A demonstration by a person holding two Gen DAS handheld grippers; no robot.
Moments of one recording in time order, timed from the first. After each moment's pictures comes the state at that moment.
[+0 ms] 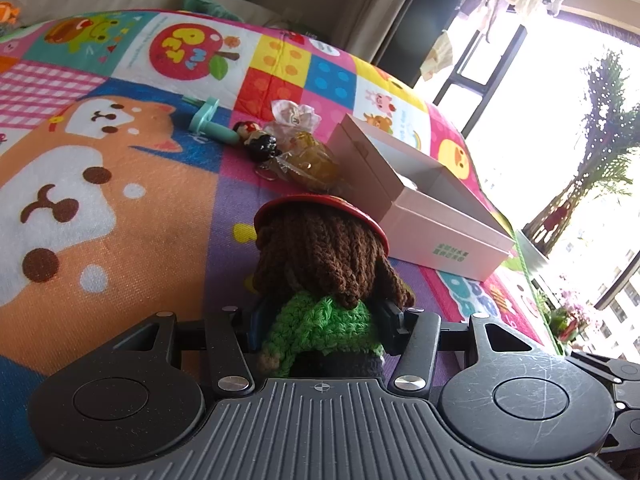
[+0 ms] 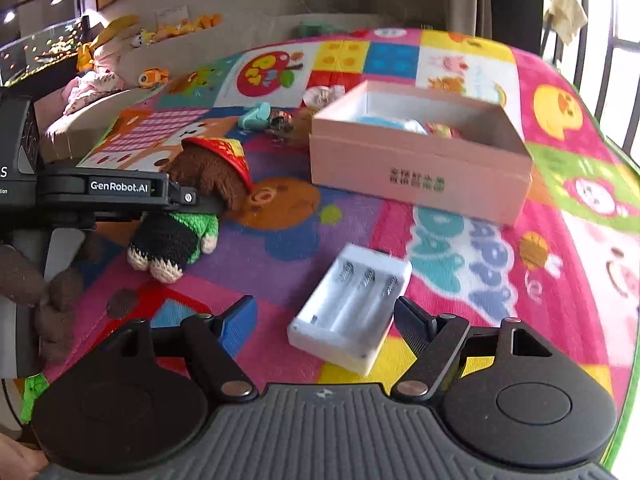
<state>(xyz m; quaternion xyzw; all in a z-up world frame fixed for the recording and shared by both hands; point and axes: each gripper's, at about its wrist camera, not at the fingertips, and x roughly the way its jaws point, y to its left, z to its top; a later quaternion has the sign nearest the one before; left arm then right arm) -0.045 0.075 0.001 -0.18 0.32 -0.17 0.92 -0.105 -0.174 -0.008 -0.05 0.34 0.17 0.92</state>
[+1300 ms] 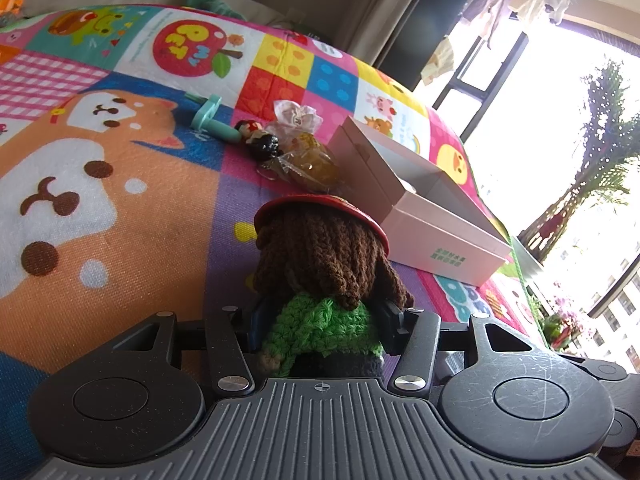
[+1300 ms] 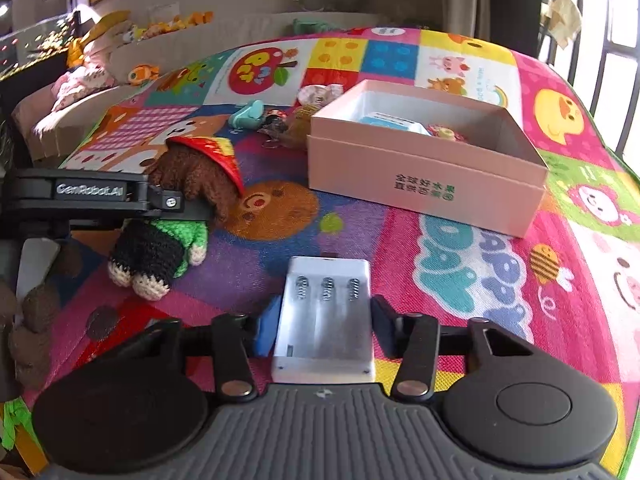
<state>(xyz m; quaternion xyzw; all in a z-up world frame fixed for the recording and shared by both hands) -0.044 0.076 0.002 -0.19 0.32 -0.17 0.91 -0.090 -0.158 -0.016 -0.06 0.34 0.16 0.92</state>
